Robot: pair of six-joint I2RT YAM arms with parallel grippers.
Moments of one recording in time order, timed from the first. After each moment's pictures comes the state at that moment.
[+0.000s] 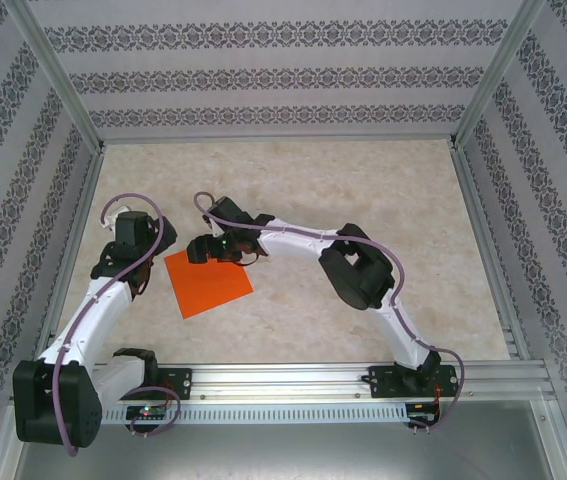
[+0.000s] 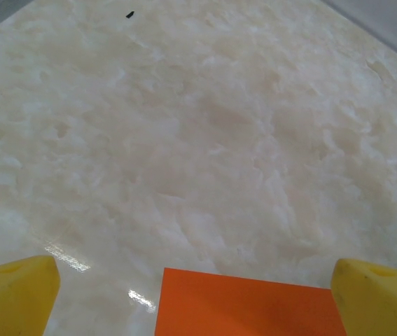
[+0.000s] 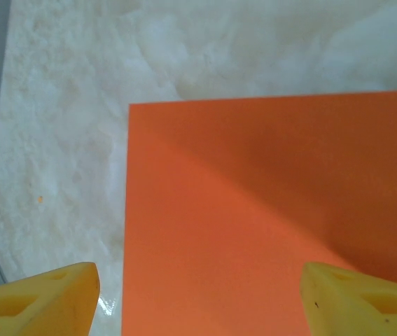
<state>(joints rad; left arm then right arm) -0.06 1.04 0.64 -0.33 -0.23 -0.63 0.91 2.29 1.74 -0.32 -0.37 0.68</state>
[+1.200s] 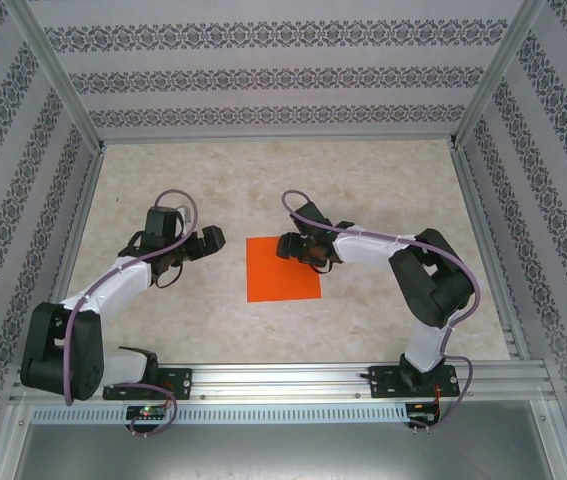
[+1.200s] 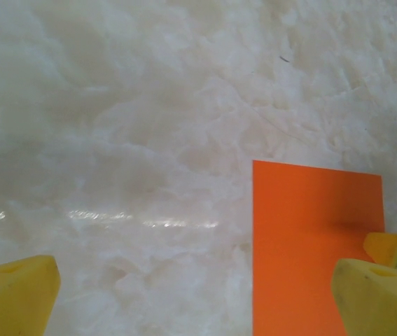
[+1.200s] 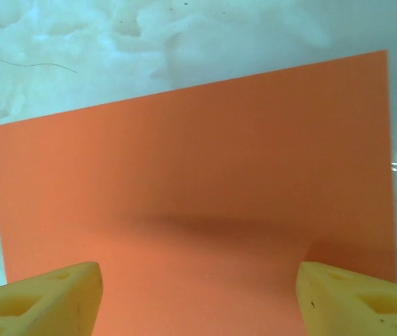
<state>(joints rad) -0.20 1.31 0.69 -0.20 0.28 -0.56 0.66 1.80 1.05 -0.31 -0.05 0.75</state>
